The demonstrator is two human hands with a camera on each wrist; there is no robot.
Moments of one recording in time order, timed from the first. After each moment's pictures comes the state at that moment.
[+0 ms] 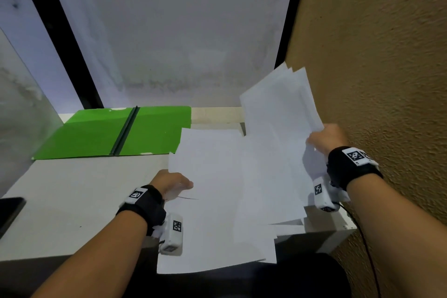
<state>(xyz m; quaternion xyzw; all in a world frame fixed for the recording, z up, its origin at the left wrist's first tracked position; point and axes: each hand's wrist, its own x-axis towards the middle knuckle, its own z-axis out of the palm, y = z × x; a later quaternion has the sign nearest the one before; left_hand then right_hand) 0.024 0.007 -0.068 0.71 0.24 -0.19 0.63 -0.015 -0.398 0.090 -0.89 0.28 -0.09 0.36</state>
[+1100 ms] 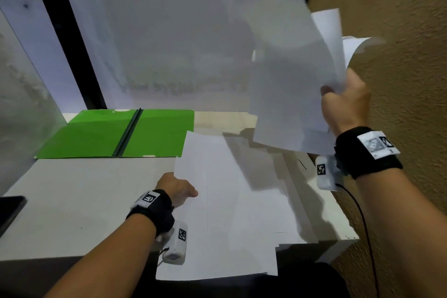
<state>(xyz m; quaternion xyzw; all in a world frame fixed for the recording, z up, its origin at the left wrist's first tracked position) 0.038 0.009 -0.105 0.77 0.21 -0.16 0.58 -0.025 -0.354 0.184 -0.82 0.09 -0.41 0.40</state>
